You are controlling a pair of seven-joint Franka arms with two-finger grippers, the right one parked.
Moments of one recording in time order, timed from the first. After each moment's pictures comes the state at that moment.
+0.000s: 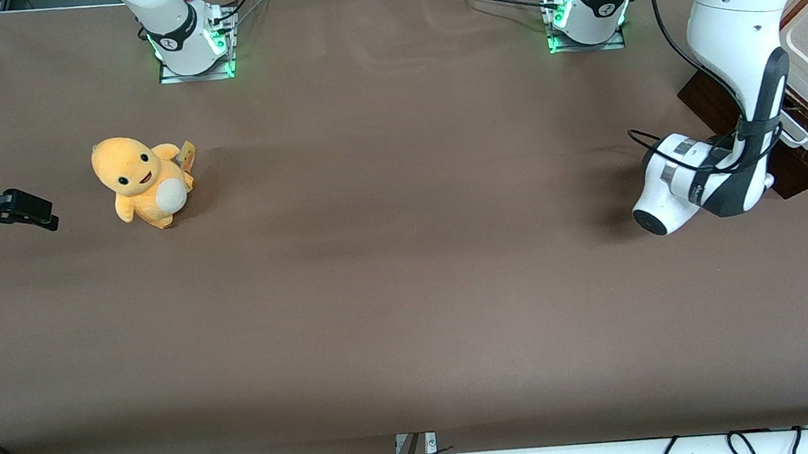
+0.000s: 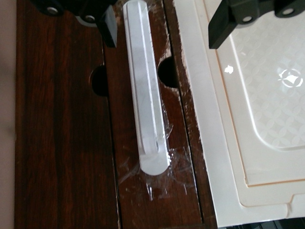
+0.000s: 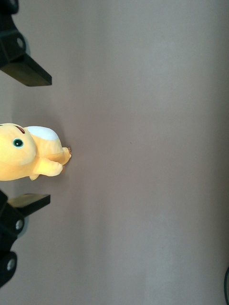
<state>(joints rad) 0.01 0.65 -0.06 -1.88 0.97 1.24 -0.97</state>
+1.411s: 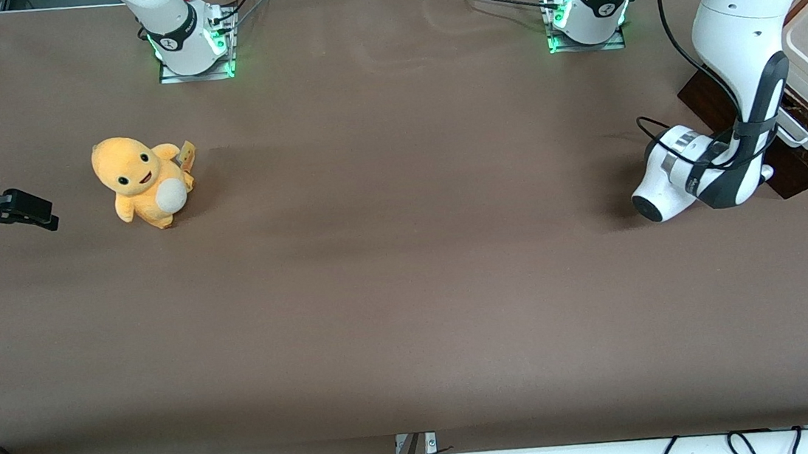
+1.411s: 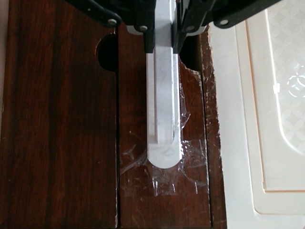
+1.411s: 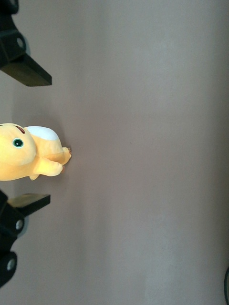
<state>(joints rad) 0.05 0.64 -0.06 -1.98 1.05 1.32 -1.12</state>
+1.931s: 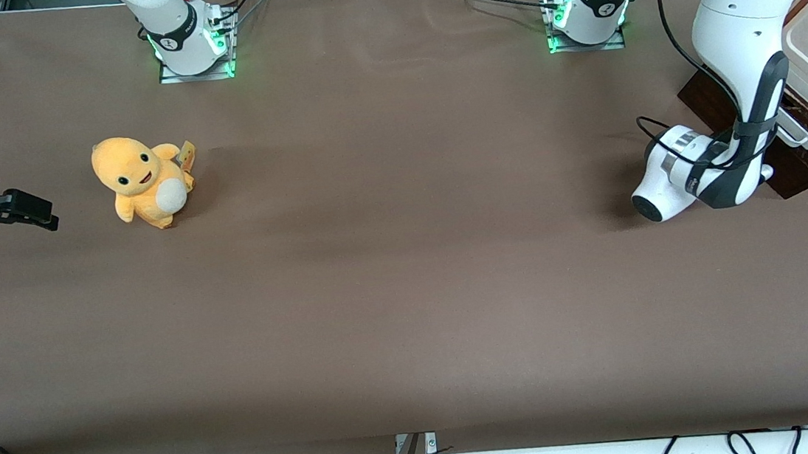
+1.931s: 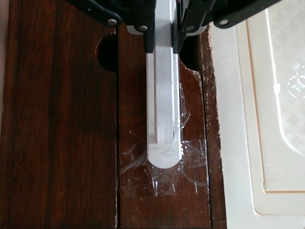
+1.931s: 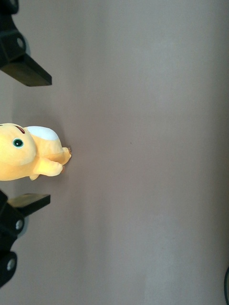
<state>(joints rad) 0.05 0.64 -0.06 -1.98 1.05 1.32 -1.12</state>
